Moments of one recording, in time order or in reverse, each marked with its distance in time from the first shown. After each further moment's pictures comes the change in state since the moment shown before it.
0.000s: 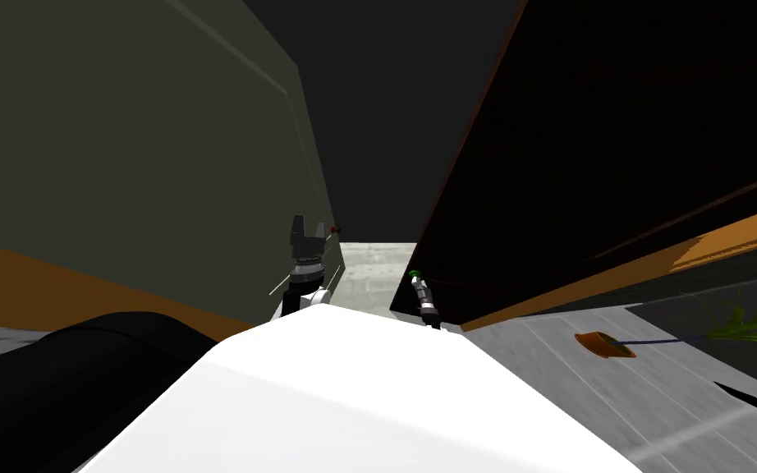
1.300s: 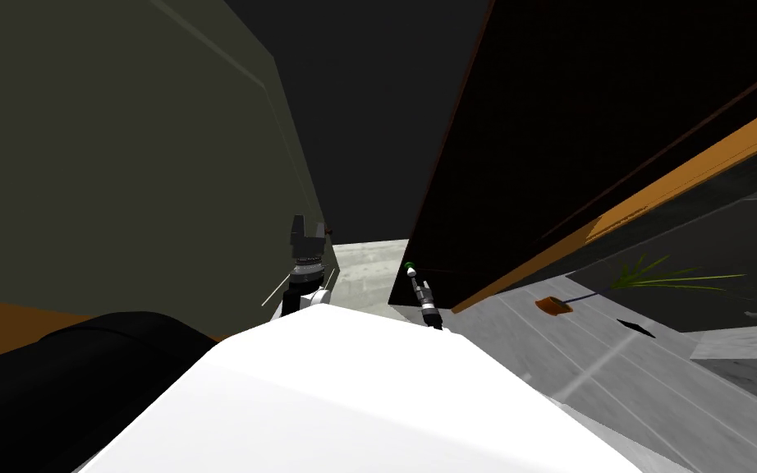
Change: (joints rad) arm 0.010 -0.057 0.078 -0.012 0.000 0.021 0.206
